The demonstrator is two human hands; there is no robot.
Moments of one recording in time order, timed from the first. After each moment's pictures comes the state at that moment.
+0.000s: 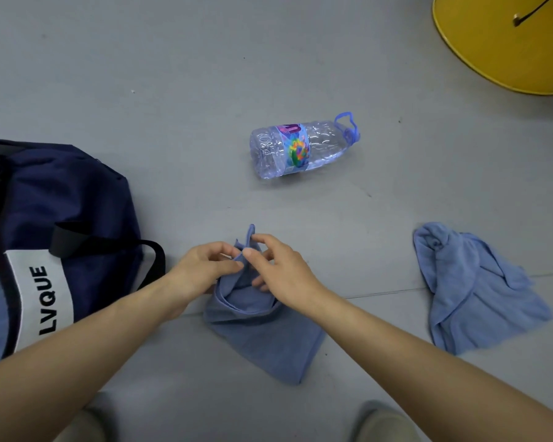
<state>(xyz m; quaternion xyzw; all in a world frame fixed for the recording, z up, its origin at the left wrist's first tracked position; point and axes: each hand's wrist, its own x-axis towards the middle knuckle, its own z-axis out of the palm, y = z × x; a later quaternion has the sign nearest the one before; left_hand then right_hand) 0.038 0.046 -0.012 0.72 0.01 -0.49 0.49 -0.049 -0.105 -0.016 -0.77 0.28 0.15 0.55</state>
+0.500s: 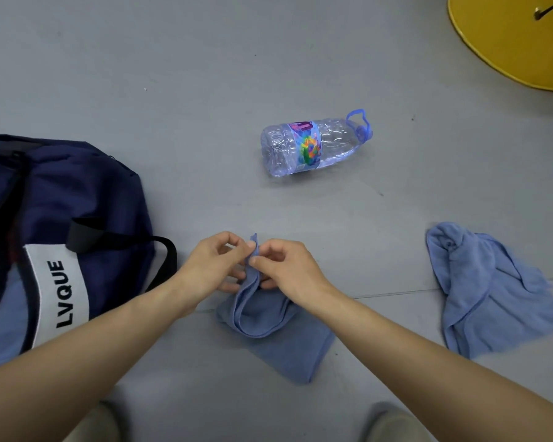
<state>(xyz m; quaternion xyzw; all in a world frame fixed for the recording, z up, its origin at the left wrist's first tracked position) 0.033 0.041 0.005 0.73 0.02 -0.45 0.52 -0.046 -0.098 -0.015 -0.69 0.30 0.13 0.65</state>
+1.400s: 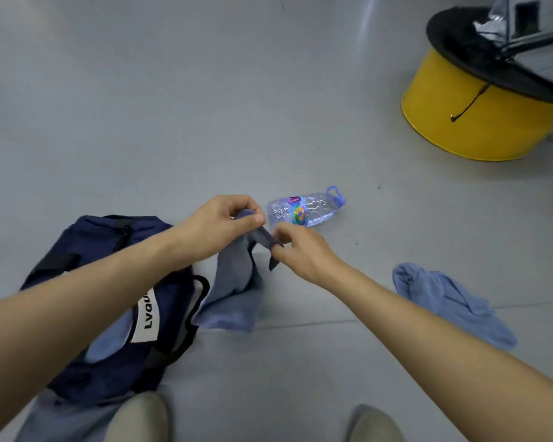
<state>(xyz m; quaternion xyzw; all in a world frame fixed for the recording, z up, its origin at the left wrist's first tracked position) 0.056 0.045 0.244 0.80 -0.29 -0.28 0.44 -0.039 -0.125 0.177 -0.90 0.15 0.07 0.40</state>
